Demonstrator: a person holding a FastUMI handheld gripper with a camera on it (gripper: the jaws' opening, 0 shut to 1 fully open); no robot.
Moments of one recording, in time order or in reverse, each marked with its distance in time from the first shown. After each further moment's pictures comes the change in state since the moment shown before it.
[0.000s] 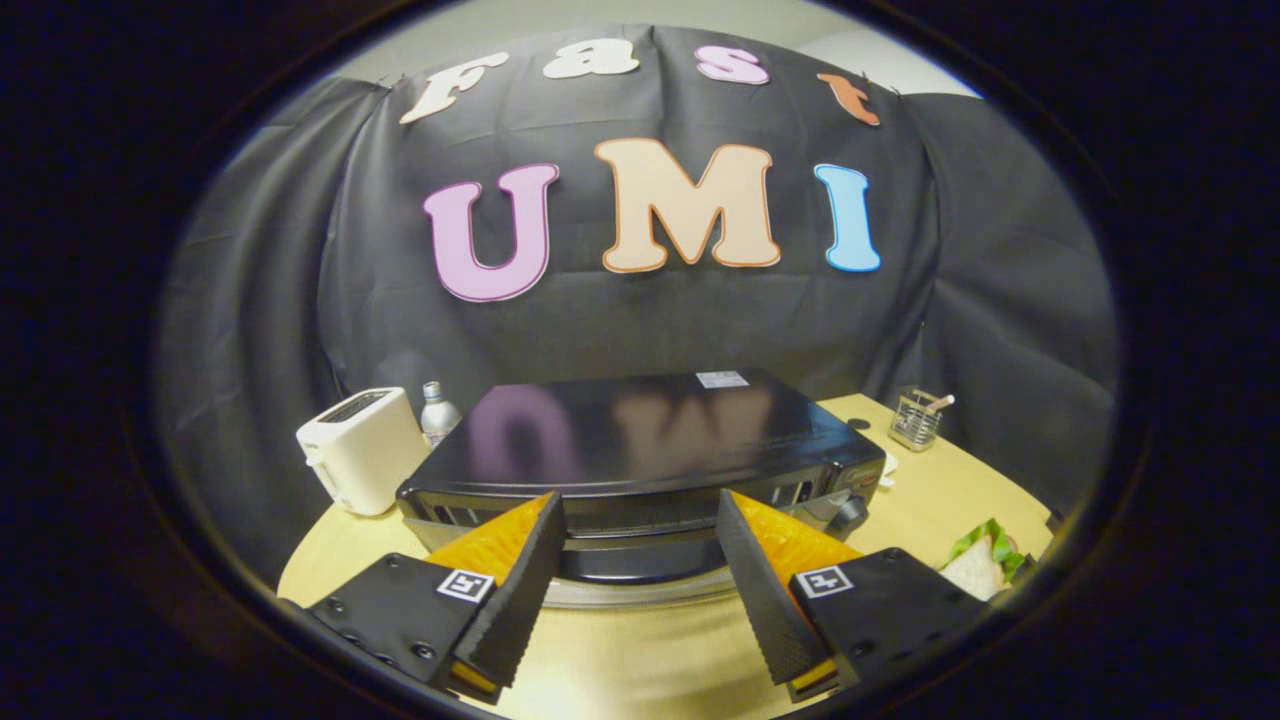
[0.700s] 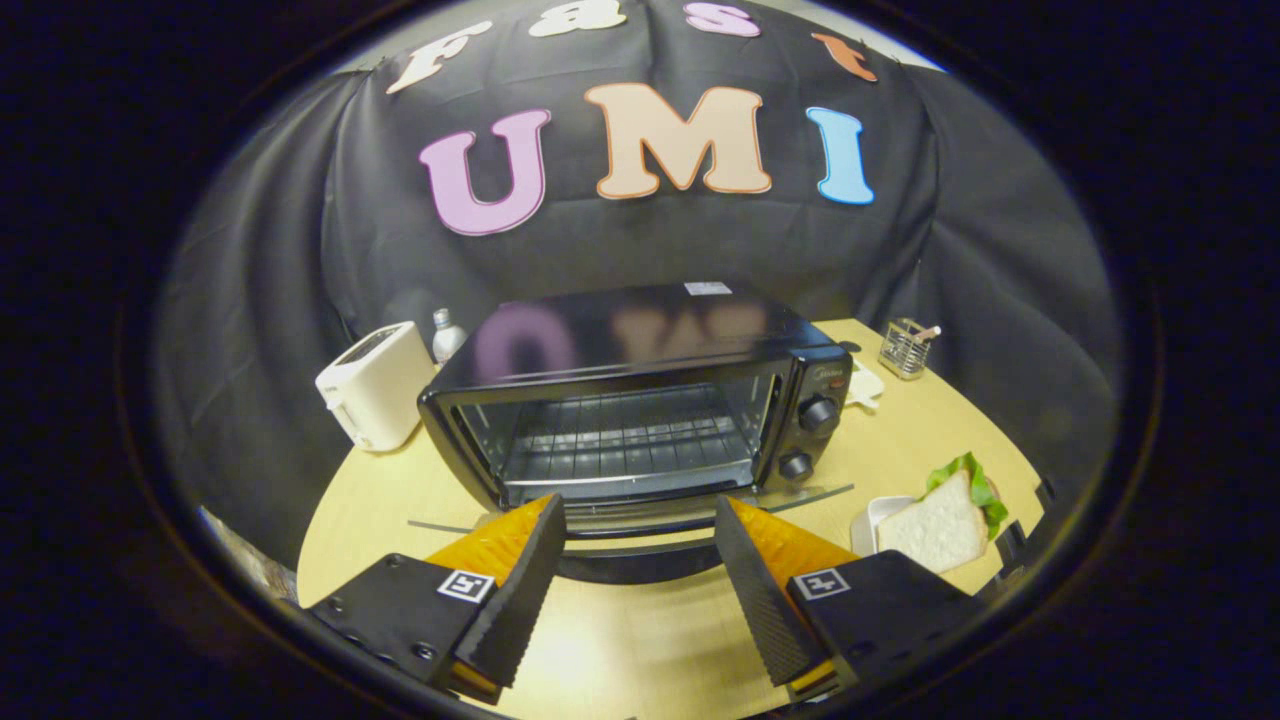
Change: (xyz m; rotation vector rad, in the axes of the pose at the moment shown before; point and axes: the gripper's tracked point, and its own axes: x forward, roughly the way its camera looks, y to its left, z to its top) arm -0.059 -0.015 -0.054 -0.008 0.265 0.009
